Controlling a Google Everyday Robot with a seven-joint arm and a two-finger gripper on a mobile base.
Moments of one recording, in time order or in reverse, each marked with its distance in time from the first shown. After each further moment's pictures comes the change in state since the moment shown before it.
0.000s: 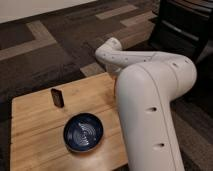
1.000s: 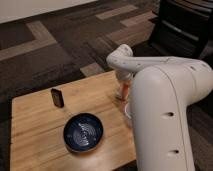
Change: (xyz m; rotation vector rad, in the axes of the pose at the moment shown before) arm -0.004 -0.031 0.034 -0.019 0.038 -0.015
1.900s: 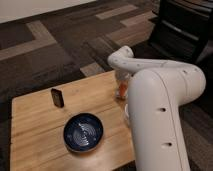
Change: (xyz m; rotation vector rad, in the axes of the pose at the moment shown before) arm -0.004 0.025 0.021 -0.063 0.033 -0.037
